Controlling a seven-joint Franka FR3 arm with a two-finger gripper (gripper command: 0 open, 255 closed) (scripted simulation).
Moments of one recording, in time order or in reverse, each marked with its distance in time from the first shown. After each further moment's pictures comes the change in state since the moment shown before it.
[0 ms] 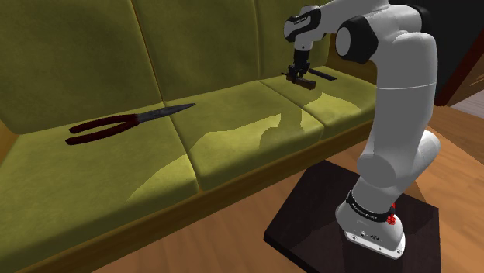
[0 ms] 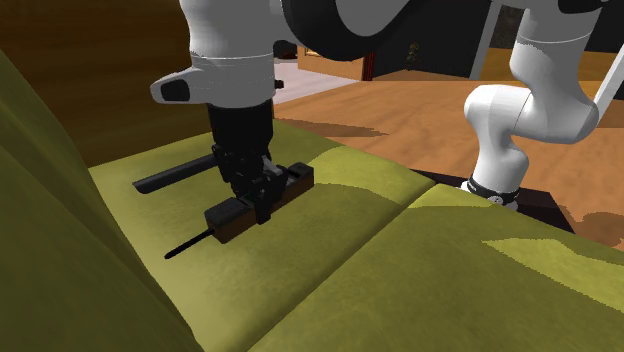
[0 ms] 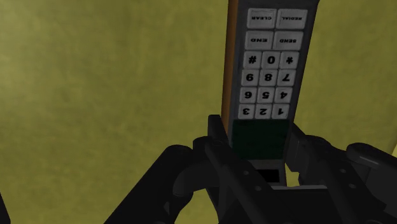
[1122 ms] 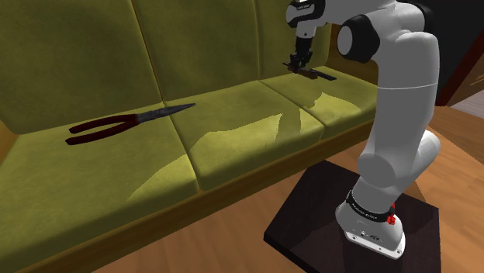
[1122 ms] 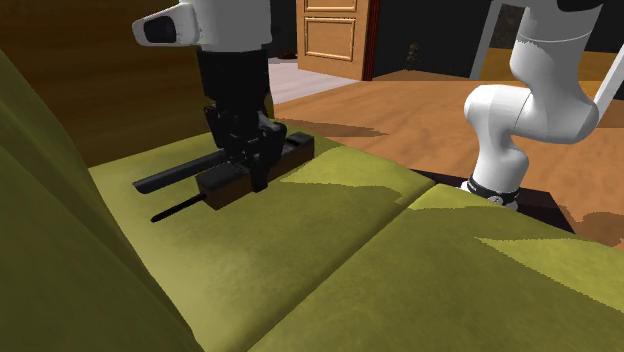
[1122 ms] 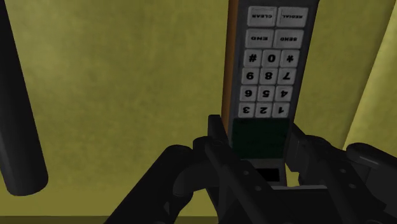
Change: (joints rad) arm -0.008 -0.012 -0.006 0.127 -0.009 -0.138 0.008
